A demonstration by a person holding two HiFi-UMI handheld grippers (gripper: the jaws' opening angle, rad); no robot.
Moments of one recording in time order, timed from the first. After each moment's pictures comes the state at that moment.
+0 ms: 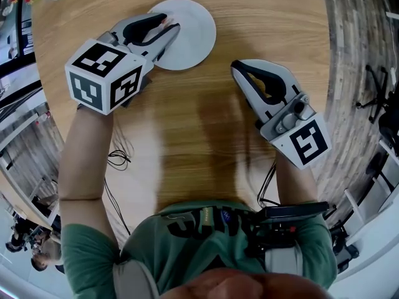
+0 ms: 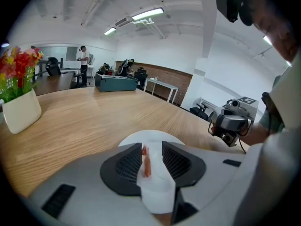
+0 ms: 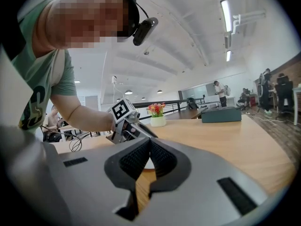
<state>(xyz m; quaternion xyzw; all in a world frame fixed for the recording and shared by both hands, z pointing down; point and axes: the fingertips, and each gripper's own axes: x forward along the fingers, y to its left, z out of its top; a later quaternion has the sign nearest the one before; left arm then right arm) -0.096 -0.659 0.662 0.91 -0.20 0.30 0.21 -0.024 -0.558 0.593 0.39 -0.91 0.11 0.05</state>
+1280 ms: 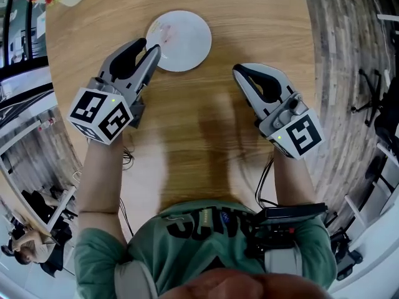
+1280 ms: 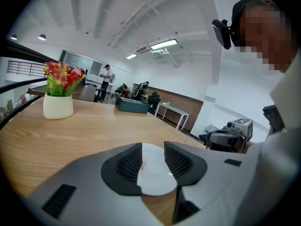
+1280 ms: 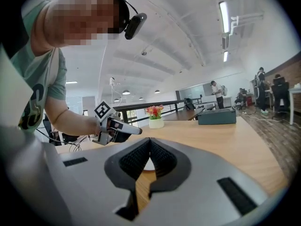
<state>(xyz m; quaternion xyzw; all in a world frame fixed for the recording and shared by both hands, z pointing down) -0.139 -0.640 0.610 0.91 -0.30 0.15 0.24 -0.004 -0.550 0.578 0.39 -0.91 0.10 0.05</state>
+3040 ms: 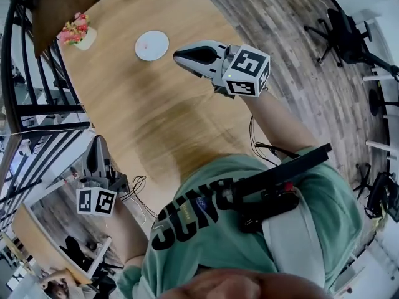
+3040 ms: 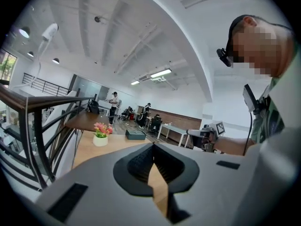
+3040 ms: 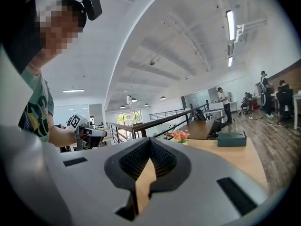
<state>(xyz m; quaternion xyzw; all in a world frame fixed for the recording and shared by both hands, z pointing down) -0.351 -0.376 0.372 0.91 -0.37 0.05 0.18 -0.085 -0.398 0.362 0.37 -0.92 0.10 0.01</state>
